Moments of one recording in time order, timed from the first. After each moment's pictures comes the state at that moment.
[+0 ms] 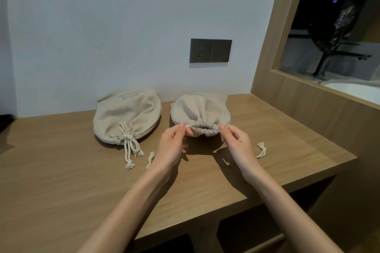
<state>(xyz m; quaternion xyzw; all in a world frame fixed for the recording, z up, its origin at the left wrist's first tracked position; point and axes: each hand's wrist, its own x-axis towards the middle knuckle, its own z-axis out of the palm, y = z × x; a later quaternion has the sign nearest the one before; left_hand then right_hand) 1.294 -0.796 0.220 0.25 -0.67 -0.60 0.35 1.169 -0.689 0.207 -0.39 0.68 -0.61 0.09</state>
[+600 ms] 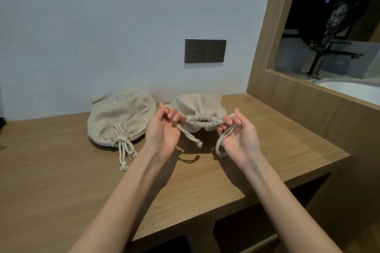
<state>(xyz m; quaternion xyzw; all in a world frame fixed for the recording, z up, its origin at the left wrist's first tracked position) 1.278 -0.811 0.252 0.08 -0.27 -0.88 0.38 1.159 -0.695 0.235 -0.13 0.29 -0.88 0.36</state>
